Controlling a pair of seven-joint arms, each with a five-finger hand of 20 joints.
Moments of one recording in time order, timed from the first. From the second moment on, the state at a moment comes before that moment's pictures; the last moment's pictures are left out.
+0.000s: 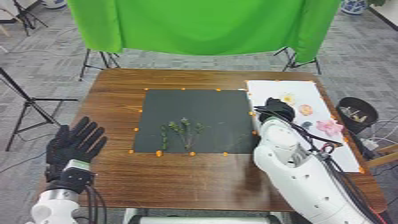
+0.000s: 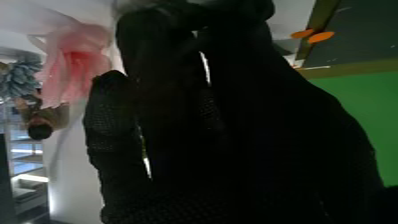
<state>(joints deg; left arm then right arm) 129.0 -56.9 -94.2 -122.5 12.0 16.8 21.8 -74.6 -63.9 56.5 -95.8 -135.4 -11.3 56.6</state>
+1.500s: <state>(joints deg) 126.3 -54.1 -91.7 -122.8 15.1 17.5 20.2 -78.7 -66.5 40.1 -102.1 -148.3 3.3 46.6</state>
